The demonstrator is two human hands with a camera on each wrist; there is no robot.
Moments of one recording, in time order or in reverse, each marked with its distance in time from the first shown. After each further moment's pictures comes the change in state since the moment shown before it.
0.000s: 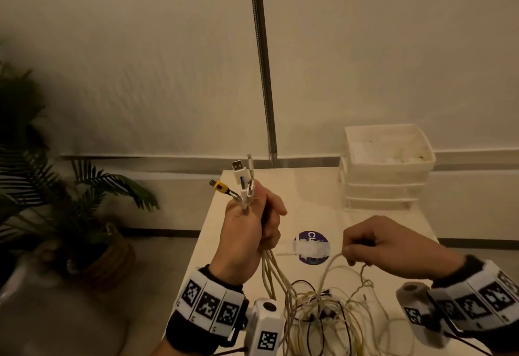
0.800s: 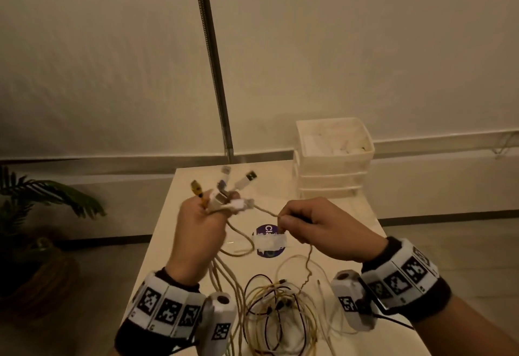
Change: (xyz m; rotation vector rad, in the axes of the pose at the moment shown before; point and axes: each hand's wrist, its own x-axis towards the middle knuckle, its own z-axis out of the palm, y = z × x) left_hand 0.016 -0.019 0.008 0.379 0.104 0.066; right_hand 0.004 -0.012 0.002 0.150 0.182 -0.089
